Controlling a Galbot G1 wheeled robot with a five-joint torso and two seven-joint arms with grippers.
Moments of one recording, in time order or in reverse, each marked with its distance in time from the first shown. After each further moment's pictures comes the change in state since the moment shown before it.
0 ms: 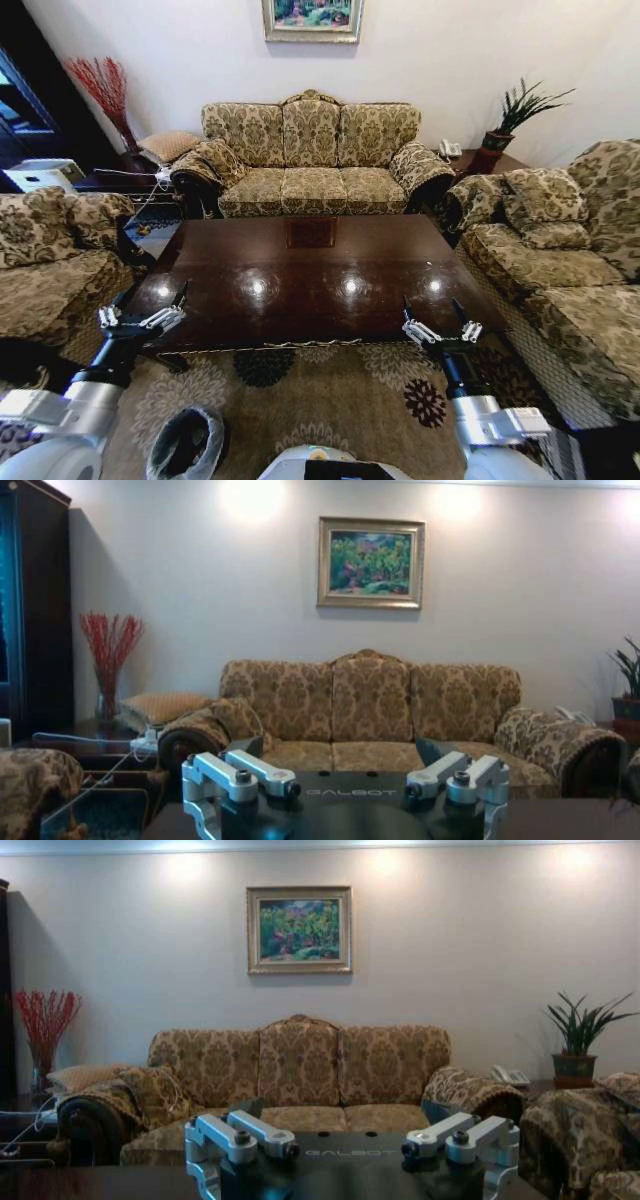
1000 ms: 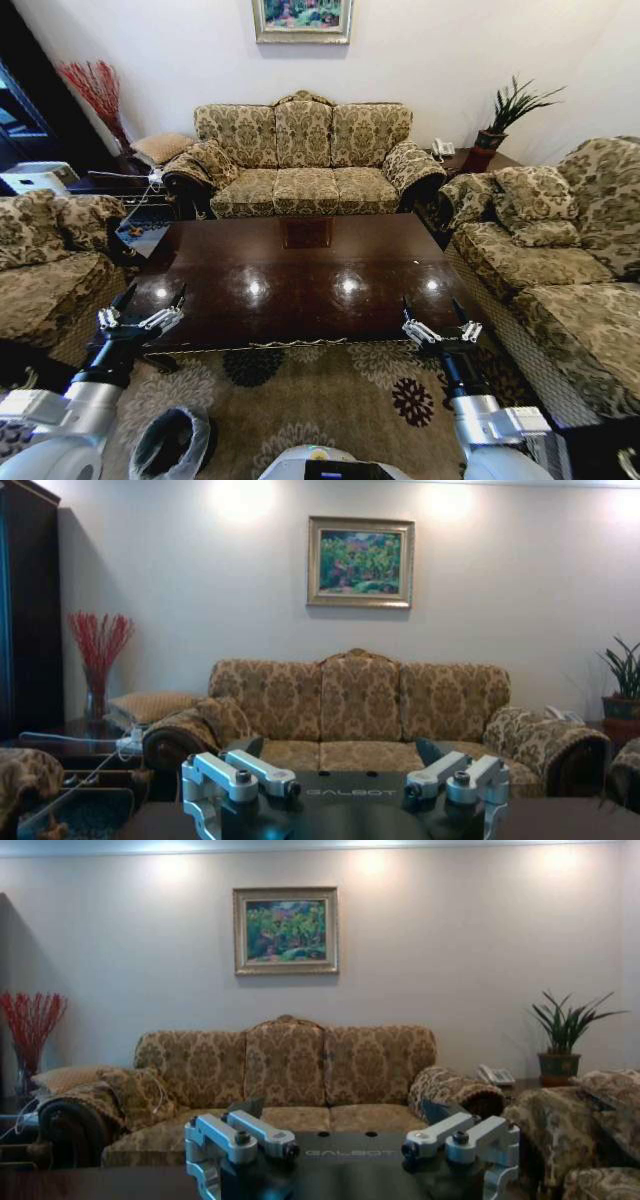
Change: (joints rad) left arm -0.002 -0.001 -0.001 0.010 -0.004 -0.001 -0.001; right arm 0.002 -0.003 0.002 -0.003 0.003 0.001 0.000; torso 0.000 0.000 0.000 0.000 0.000
